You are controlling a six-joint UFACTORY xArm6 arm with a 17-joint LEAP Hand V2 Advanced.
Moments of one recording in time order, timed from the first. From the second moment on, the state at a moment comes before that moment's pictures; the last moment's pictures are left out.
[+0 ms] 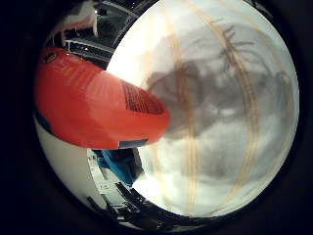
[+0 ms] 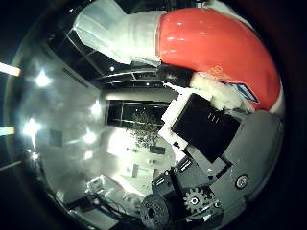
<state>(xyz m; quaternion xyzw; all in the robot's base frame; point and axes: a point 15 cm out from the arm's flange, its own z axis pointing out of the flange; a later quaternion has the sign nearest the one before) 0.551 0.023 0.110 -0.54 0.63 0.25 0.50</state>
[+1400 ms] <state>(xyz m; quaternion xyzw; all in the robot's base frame) 0.504 0.066 0.258 -0.76 0.59 0.10 0.27</state>
